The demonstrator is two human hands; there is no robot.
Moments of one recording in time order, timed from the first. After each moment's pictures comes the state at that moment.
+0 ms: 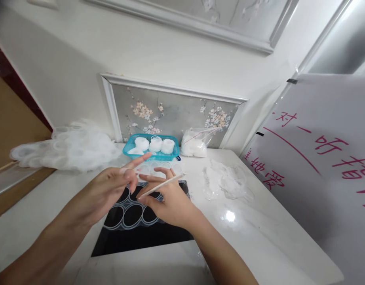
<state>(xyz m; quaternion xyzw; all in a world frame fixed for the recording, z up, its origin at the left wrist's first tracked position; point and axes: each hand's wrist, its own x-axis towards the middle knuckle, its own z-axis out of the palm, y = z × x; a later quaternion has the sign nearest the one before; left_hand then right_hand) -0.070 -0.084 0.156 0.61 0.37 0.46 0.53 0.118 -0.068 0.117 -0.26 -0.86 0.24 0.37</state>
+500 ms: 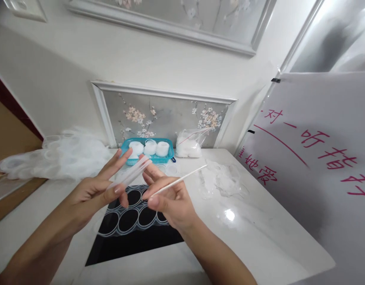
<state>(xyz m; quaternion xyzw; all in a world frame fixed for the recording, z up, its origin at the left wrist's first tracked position) -0.068 -0.101 0.167 0.71 0.43 0.43 0.35 0.120 -0.076 0.121 -0.11 -0.59 0.55 0.58</state>
